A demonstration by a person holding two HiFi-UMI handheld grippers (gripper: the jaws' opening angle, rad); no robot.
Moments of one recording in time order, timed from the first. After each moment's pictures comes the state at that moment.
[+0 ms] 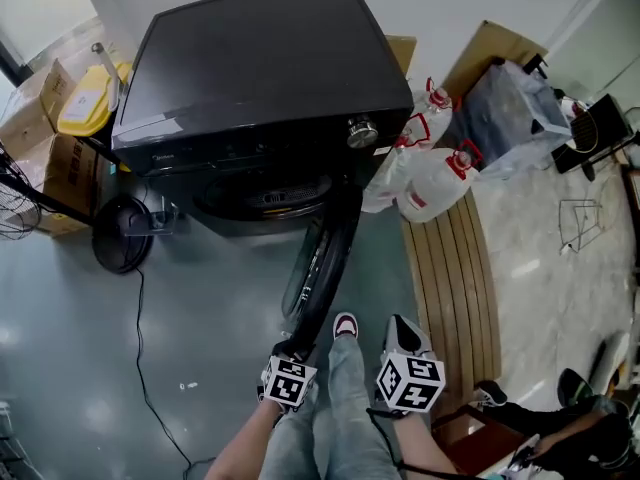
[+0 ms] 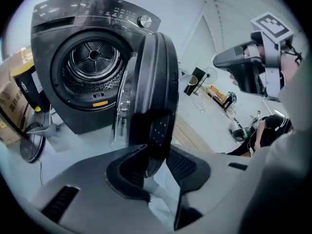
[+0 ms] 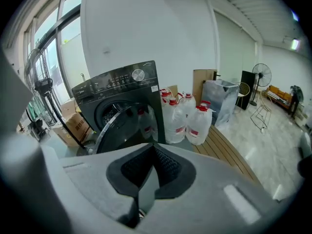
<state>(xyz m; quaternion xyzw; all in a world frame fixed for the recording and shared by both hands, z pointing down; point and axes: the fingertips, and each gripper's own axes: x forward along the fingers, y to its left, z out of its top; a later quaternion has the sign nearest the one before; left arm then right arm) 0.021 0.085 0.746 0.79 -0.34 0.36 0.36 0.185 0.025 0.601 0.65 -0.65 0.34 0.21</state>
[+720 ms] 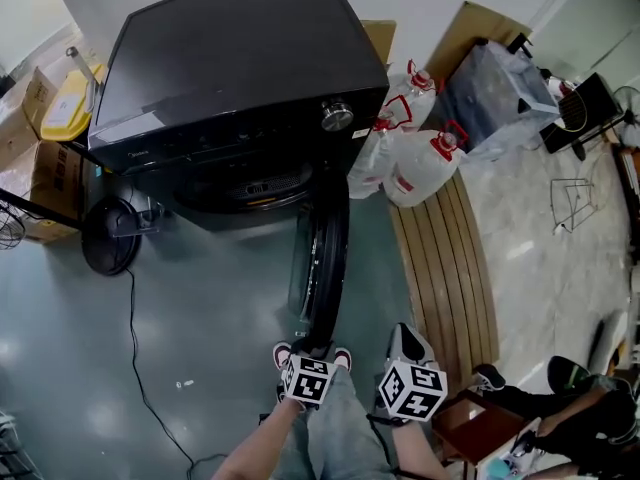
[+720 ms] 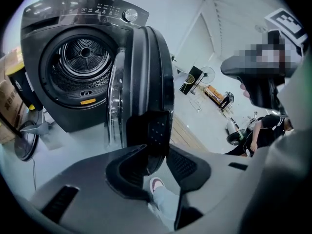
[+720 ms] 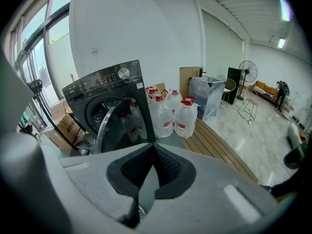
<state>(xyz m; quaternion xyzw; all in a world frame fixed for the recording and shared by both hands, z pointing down) 0.087 0.110 0.744 0.79 -0.32 0.36 0.37 0.222 0.080 0.606 0.69 -0.59 0.36 0.21</state>
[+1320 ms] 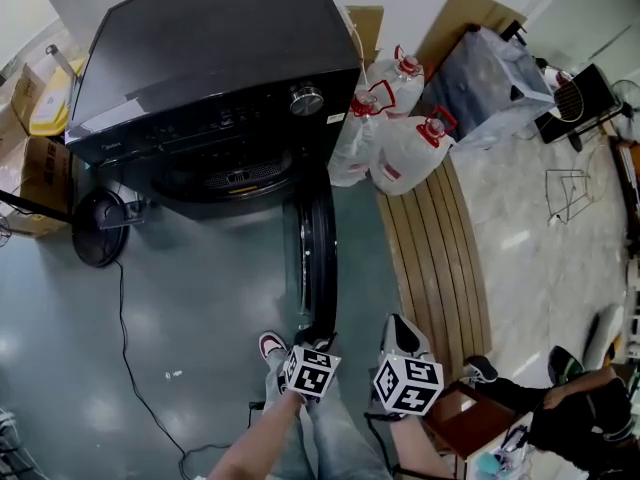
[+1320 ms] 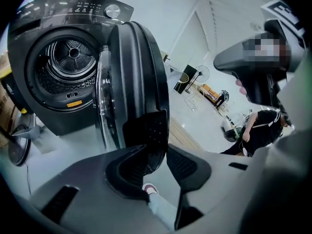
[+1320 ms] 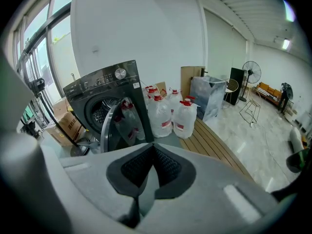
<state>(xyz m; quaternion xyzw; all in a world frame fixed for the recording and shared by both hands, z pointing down) 0.152 0.123 0.745 0.80 -0.29 0.36 0.37 0.260 0.085 0.607 0.67 -0.60 0.36 0.22</state>
